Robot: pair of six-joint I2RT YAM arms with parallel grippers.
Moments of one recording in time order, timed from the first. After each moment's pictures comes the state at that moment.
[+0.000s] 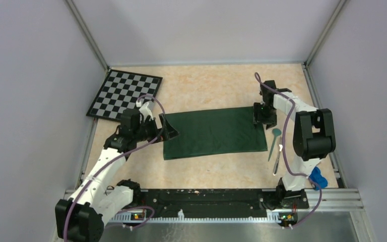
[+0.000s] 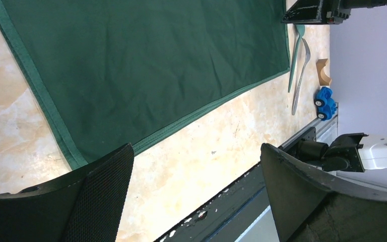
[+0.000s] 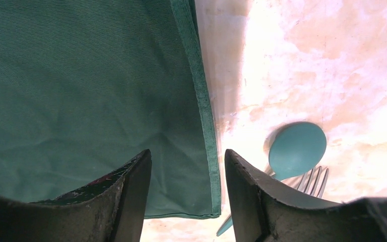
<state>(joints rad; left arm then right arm) -0.23 0.92 0.67 -0.39 0.52 -0.55 0.14 1.79 1.22 -0.77 0.03 0.22</state>
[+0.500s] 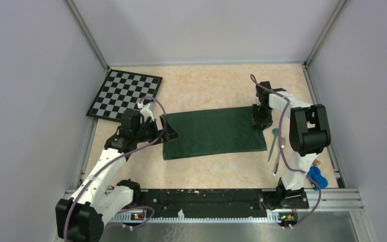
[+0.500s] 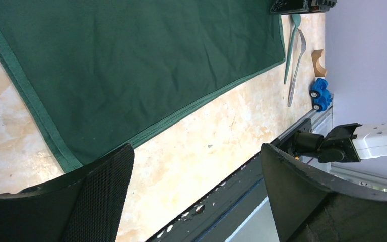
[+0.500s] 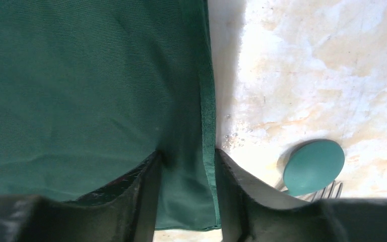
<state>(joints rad) -0.23 0.92 0.65 -0.39 0.56 -0.55 0.16 1.87 1.24 -0.77 0.05 0.22</state>
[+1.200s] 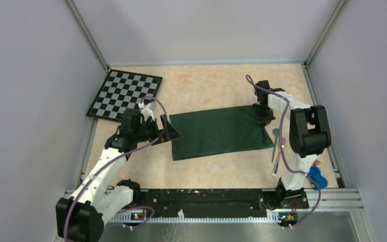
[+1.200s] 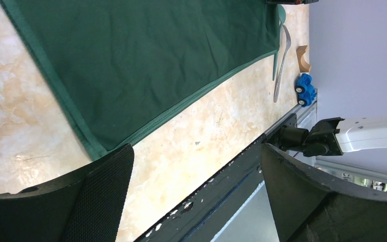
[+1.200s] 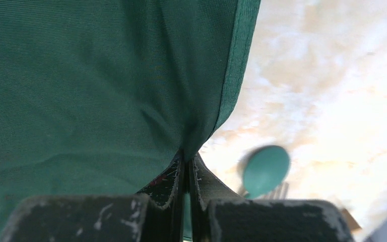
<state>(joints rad) -0.23 0.93 0.65 -0.38 0.61 -0.58 0.19 1.86 1.25 -0.73 0.16 0.11</state>
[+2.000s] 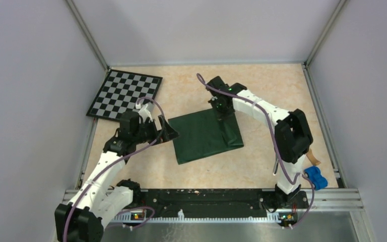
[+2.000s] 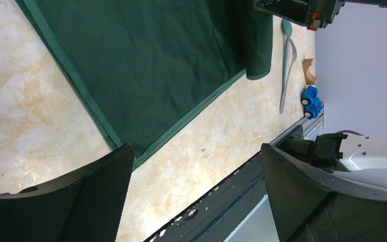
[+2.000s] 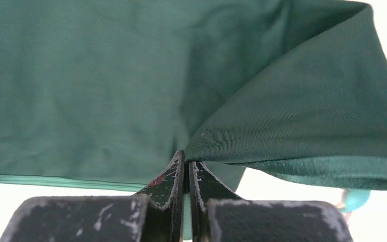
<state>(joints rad) -0.23 0.88 0.63 -0.36 0.56 -0.60 0.64 1.86 1.55 -0.87 0.20 0.16</state>
